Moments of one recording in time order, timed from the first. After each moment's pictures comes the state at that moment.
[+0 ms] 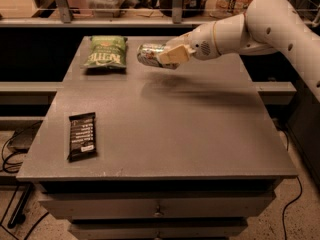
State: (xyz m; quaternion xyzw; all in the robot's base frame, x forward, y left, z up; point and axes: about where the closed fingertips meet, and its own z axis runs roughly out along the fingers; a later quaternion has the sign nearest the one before) arm 0.687 -0.017 0.920 -0.47 0.70 0.30 0.45
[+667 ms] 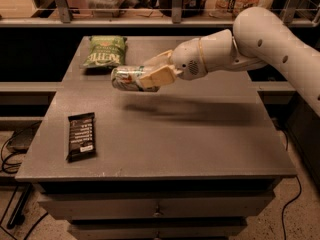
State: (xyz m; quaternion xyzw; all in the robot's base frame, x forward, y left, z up) arm 0.592 0.039 0.911 -0.53 0.64 0.38 0.40
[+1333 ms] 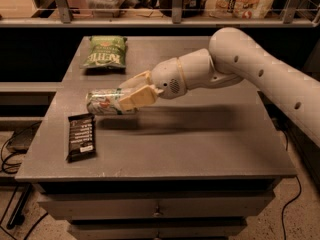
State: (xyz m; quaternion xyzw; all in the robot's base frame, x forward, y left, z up) arm 0.540 0.086 0.885 -0.55 0.61 0.46 0.35
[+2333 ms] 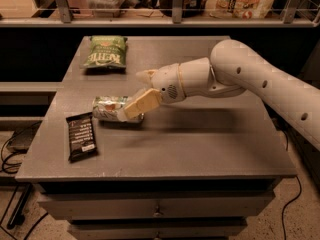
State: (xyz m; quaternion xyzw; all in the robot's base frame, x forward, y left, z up) arm 0.553 0.089 0.875 -0.51 0.63 0.44 0.39
